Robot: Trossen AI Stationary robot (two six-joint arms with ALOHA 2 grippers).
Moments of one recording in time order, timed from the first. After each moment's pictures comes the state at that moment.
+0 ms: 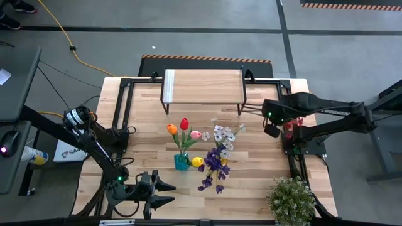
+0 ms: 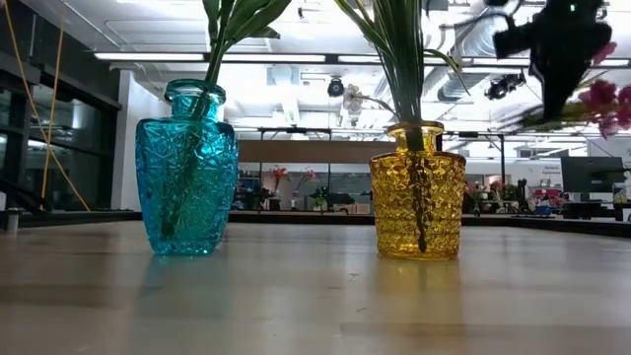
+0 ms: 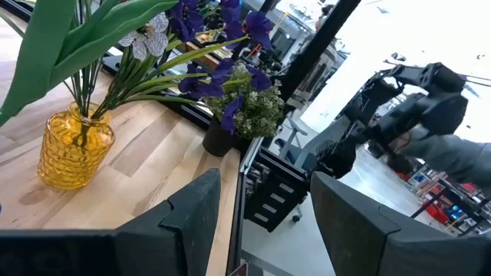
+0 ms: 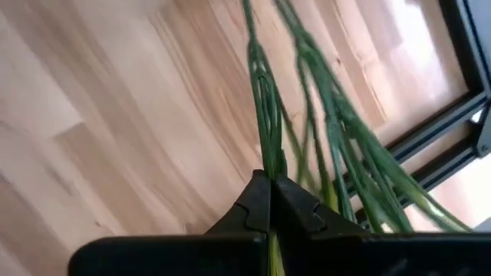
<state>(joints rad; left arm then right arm) -1.01 1.57 0.77 0.78 -1.00 -0.63 -0.16 1.03 1.03 -1.42 0.24 0.35</state>
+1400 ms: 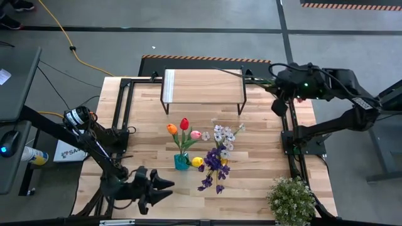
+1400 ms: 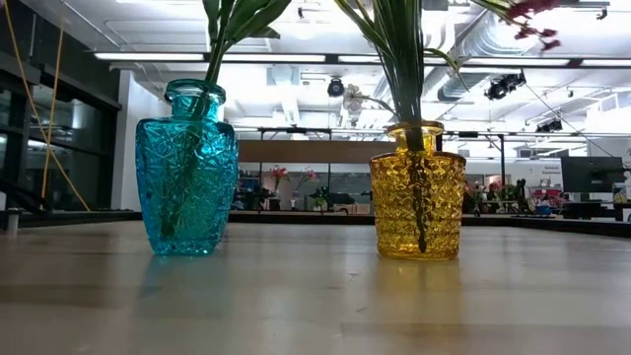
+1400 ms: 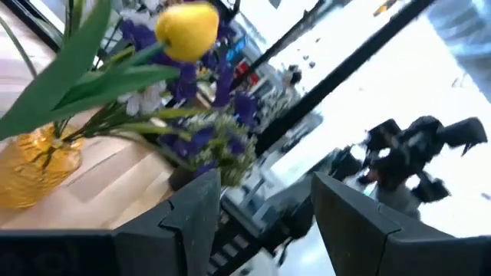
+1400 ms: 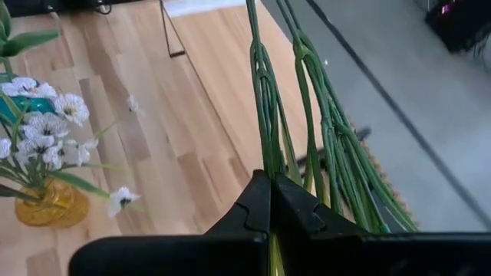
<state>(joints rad) -1.01 1.57 0.77 1.07 -1.08 -0.63 -0.16 1.12 1.71 -1.36 0.32 0.11</state>
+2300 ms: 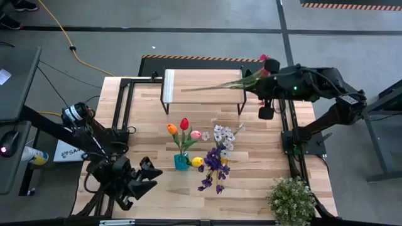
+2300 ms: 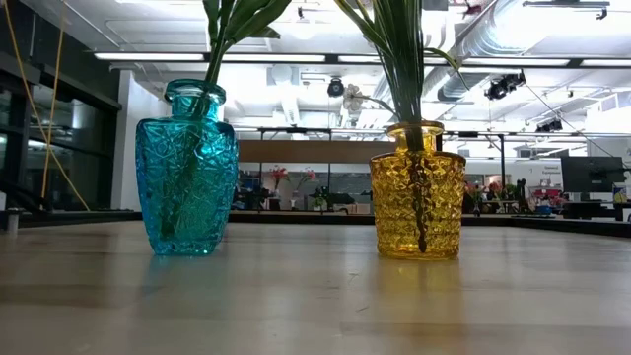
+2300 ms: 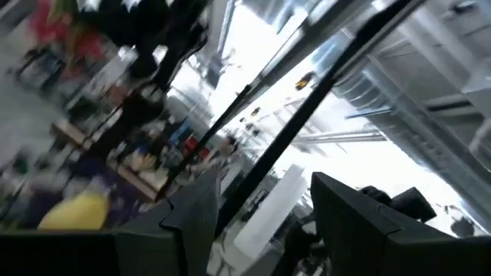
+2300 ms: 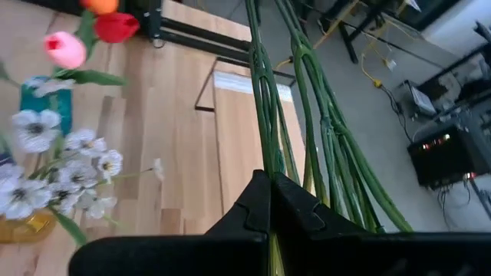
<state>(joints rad) -1.01 1.51 0.84 1.56 -0.95 -0.01 0.03 1.37 2.00 -1.26 0.40 -0.25</state>
